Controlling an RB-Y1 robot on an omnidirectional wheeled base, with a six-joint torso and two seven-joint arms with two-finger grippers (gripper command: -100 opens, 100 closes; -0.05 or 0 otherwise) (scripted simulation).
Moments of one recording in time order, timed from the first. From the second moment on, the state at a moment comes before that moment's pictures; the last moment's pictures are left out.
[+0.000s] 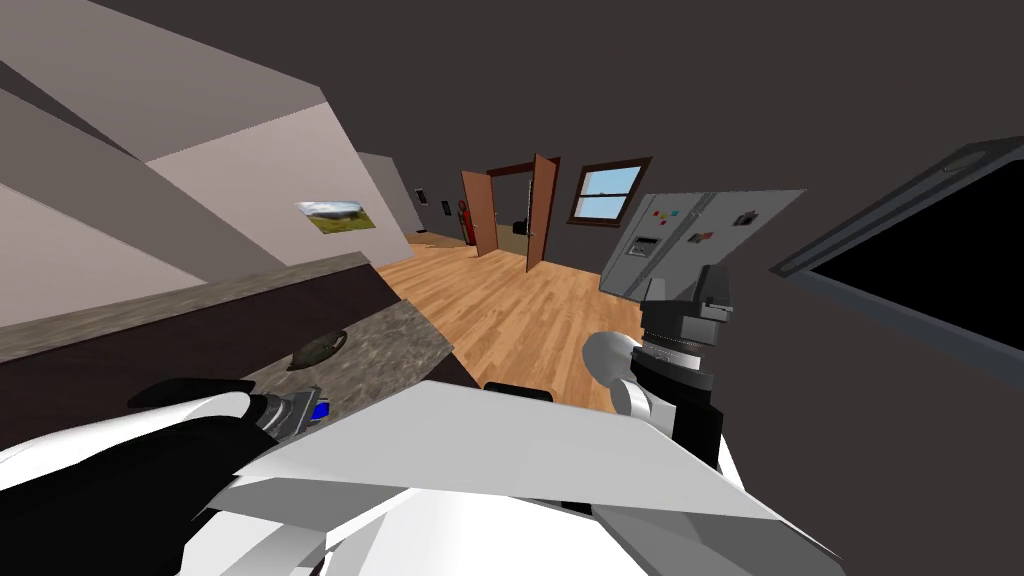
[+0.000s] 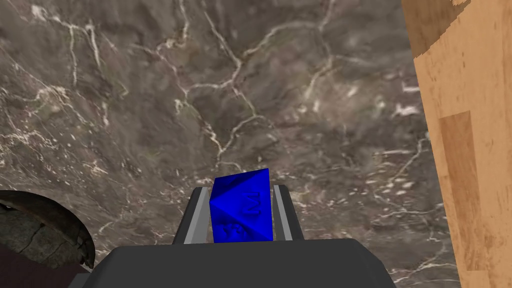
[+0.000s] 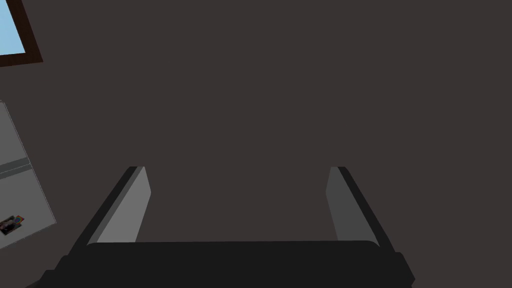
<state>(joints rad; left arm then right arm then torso) 0.97 0.72 0.73 -1.97 0.93 1.24 0.13 0.49 0.02 -0.07 -2.38 -0.02 -0.49 0.09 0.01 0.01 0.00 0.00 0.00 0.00</state>
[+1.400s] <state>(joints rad) 0.89 0.97 0.84 -1.59 1.08 1.24 -0.06 0.49 0.02 -0.07 -2.38 -0.02 -0.49 0.09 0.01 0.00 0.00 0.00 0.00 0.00</state>
